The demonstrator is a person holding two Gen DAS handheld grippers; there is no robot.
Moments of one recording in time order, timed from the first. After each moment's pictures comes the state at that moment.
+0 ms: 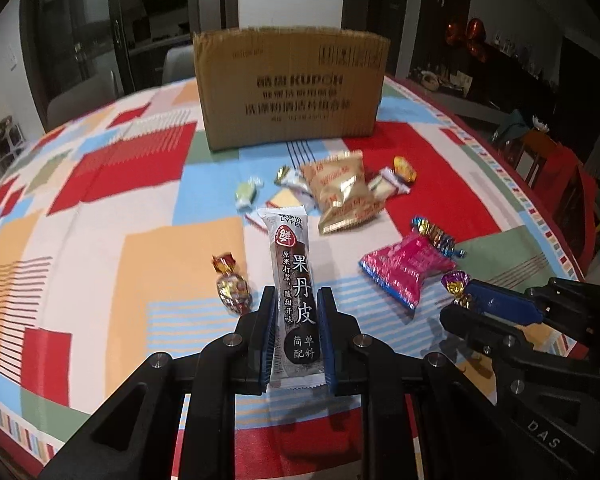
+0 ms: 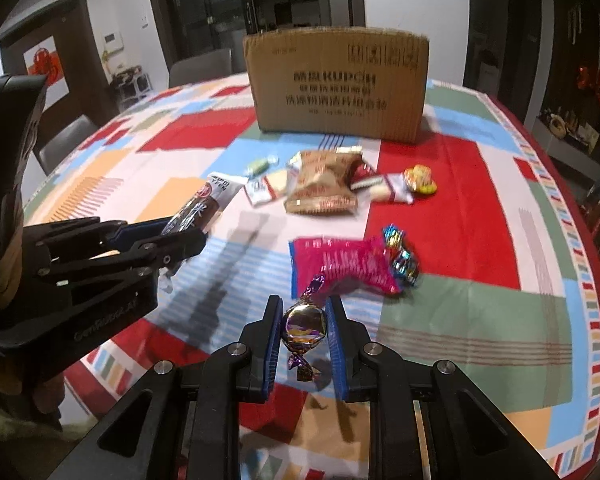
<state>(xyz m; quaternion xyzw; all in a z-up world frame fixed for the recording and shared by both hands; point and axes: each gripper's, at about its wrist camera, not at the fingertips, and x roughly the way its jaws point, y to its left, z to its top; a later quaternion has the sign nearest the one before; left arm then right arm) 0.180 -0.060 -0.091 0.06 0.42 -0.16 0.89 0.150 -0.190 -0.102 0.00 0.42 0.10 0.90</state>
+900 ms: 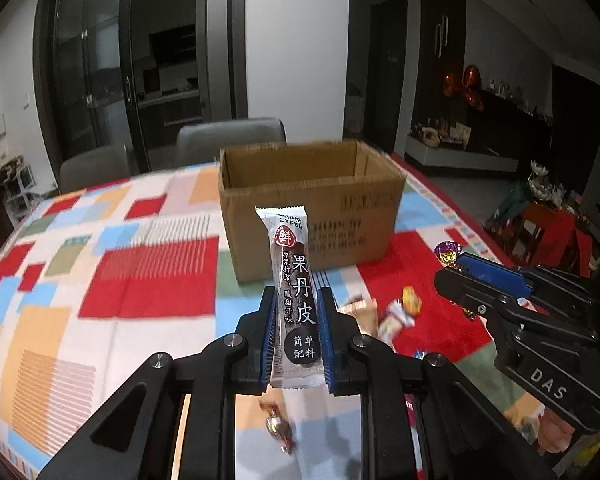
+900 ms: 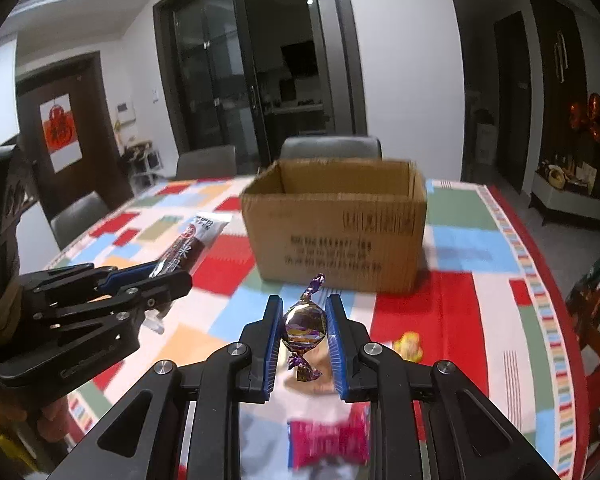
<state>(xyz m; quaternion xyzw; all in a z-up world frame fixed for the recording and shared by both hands) 0.243 -0.054 0.015 0.05 0.32 -0.15 0.93 0.221 -0.202 -0.001 0.04 0.29 0.11 0.95</state>
